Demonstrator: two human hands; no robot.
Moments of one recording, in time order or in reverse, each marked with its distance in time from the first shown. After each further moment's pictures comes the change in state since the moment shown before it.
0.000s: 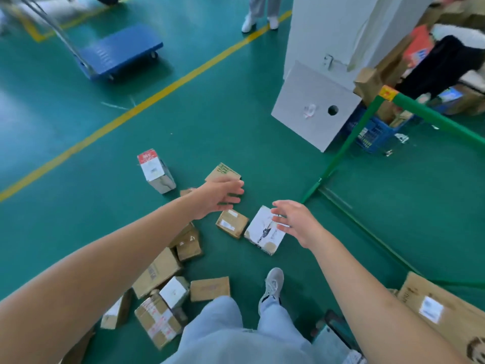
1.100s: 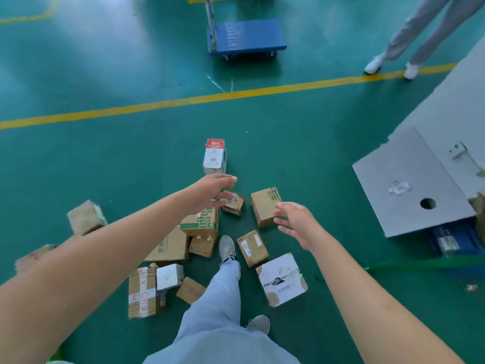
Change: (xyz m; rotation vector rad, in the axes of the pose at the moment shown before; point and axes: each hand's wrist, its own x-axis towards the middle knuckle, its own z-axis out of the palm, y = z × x) left_hand 0.025 0.010 -0.153 -0.458 0.445 -0.027; right_hand 0.136 -0.156 0.130 -0.463 -0.305 -0.004
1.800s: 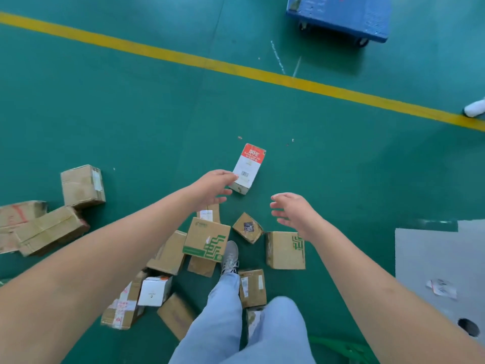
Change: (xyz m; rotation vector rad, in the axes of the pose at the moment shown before) left_hand 0.294 0.085 -0.269 -0.250 0.147 -0.185; right_hand 0.340 -0.262 0.225 -0.537 -0.175 0.124
